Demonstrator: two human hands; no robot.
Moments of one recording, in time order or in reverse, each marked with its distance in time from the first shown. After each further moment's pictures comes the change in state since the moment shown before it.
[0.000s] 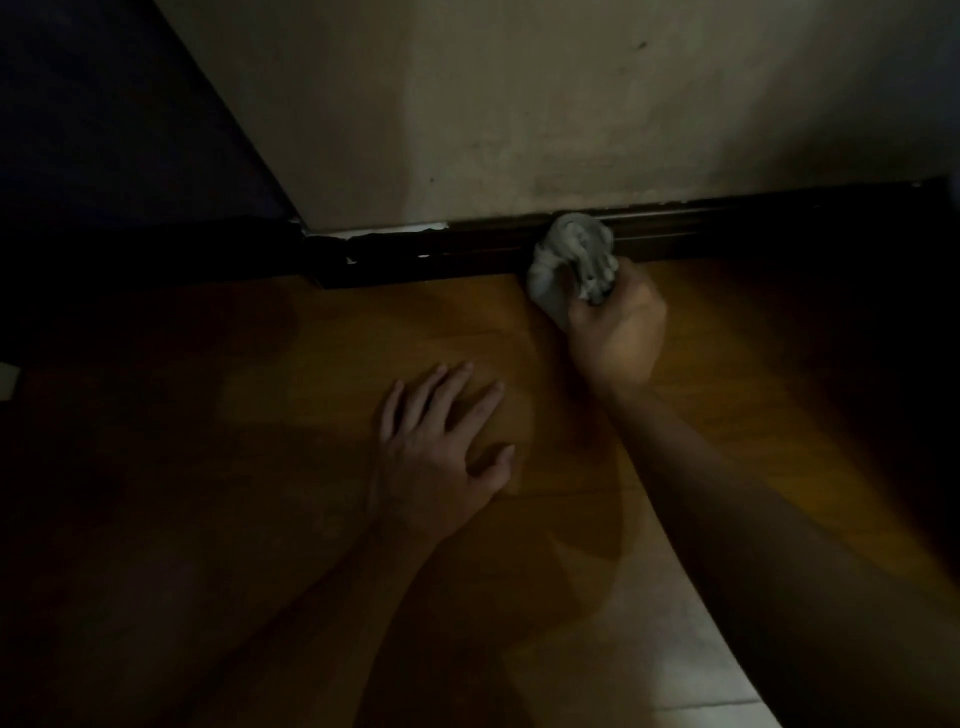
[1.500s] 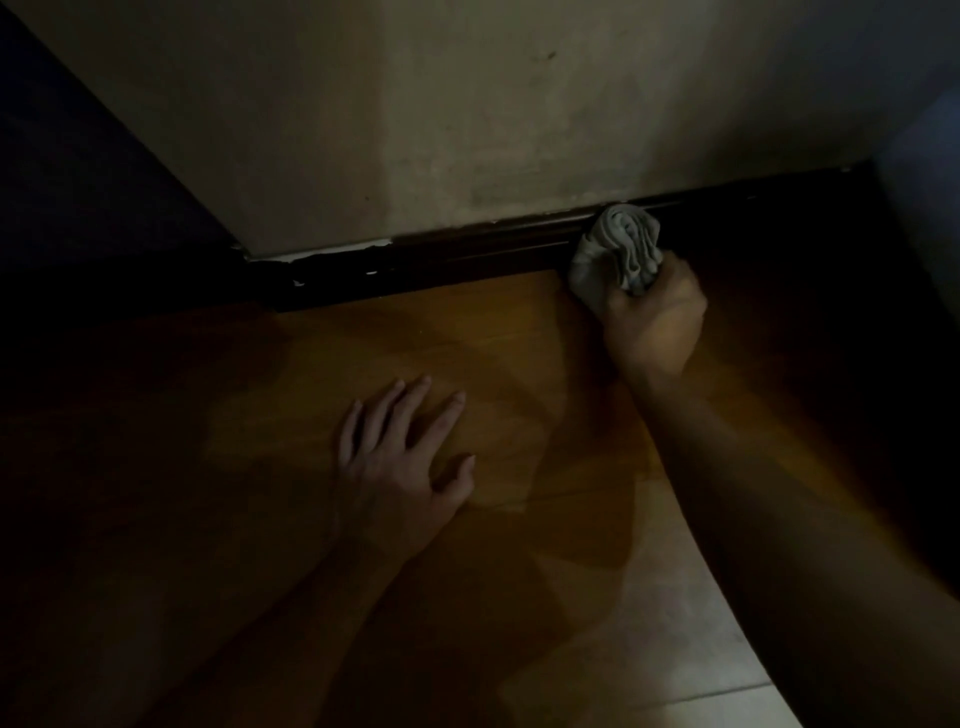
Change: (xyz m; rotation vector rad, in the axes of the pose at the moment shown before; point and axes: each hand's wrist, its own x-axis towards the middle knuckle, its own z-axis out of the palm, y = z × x) left_hand 0.002 0.004 -0.011 0.065 -0.132 -0.013; right_hand 0.027 0.041 -0.042 -0.064 0.143 0.169
